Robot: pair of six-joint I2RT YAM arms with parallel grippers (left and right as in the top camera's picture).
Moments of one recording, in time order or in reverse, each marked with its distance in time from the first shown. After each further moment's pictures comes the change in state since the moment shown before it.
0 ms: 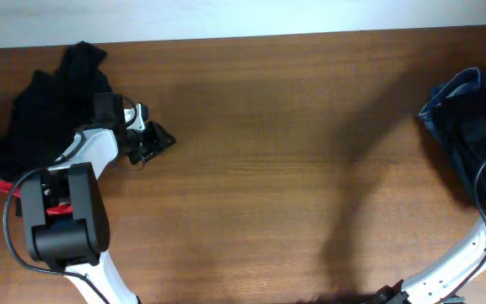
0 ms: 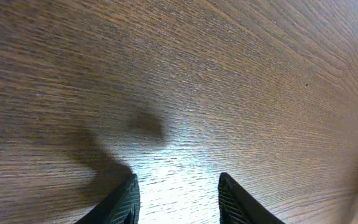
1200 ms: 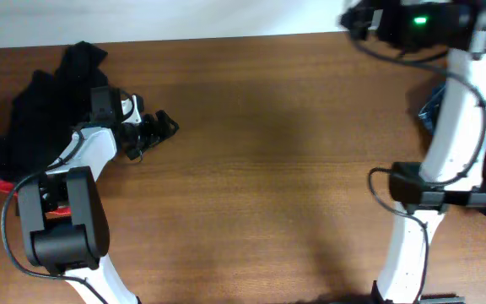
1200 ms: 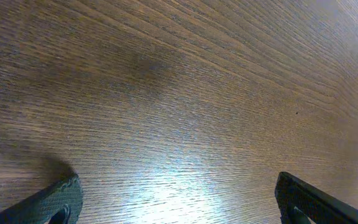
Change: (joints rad) left arm -0.003 -0.027 0.013 0.048 -0.071 -0.006; right arm 0.805 -0.119 0.862 -0.763 -0.154 -0.071
